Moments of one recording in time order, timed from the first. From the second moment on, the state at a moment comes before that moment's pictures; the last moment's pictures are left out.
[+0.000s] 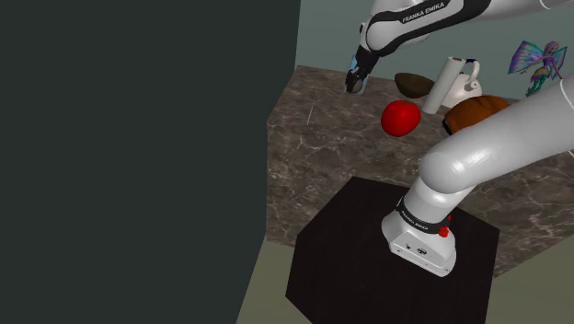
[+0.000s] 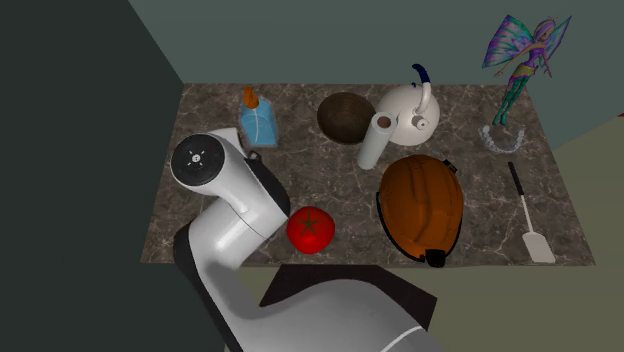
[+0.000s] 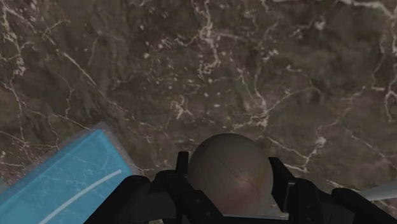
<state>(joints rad) -0.24 -0.48 -0.24 -2.57 -0.28 2.36 -0.24</state>
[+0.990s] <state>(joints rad) -0.23 -0.54 -0.22 -2.41 -0.25 2.14 -0.26</state>
